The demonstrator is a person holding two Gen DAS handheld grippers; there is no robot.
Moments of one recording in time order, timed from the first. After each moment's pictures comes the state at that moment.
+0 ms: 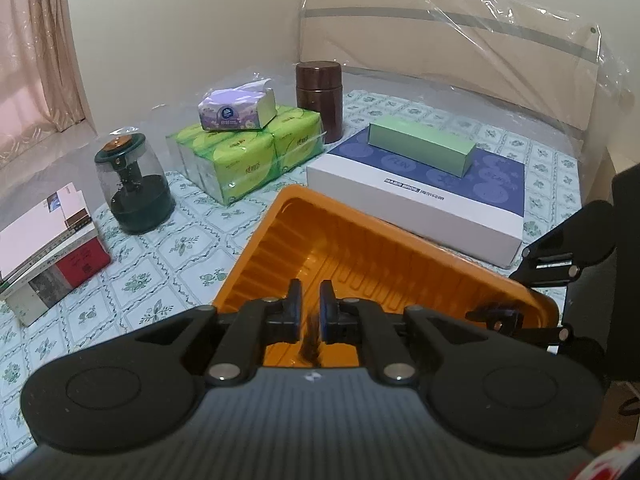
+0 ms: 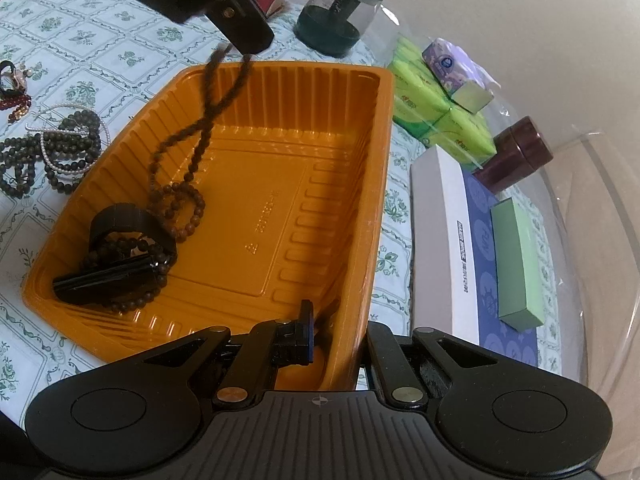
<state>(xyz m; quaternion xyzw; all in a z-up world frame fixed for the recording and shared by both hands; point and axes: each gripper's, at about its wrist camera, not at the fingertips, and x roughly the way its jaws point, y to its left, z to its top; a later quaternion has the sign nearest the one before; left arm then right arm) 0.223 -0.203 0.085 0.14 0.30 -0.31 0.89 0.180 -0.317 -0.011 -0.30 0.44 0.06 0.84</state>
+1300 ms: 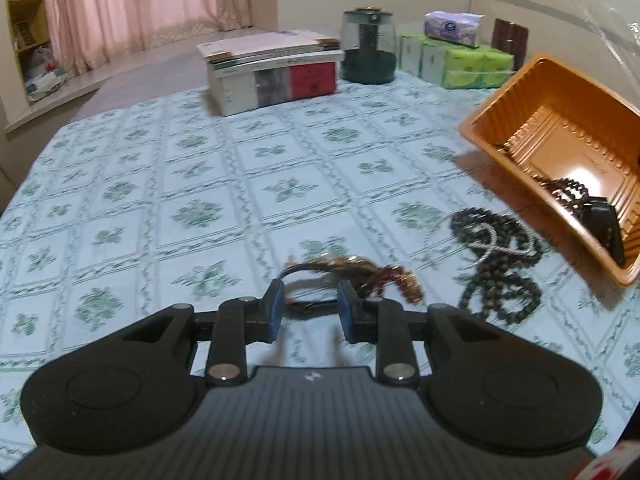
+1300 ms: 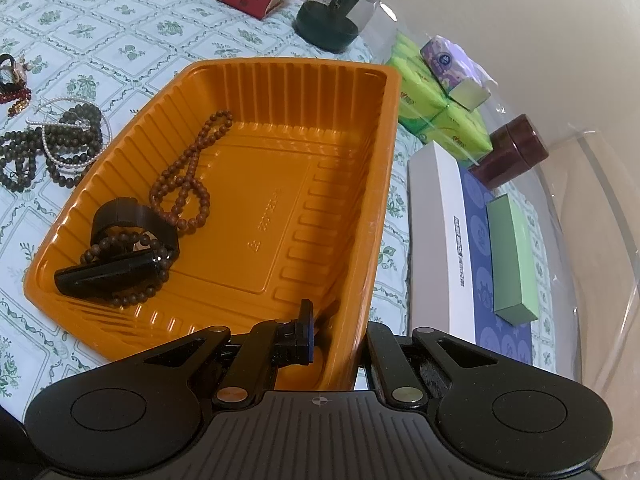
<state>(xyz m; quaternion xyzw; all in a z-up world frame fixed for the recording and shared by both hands) 0.147 0.070 -0.028 0.06 0.36 -0.11 0.93 0.176 -0.311 -0.011 -0.31 0.45 0.05 0.84</state>
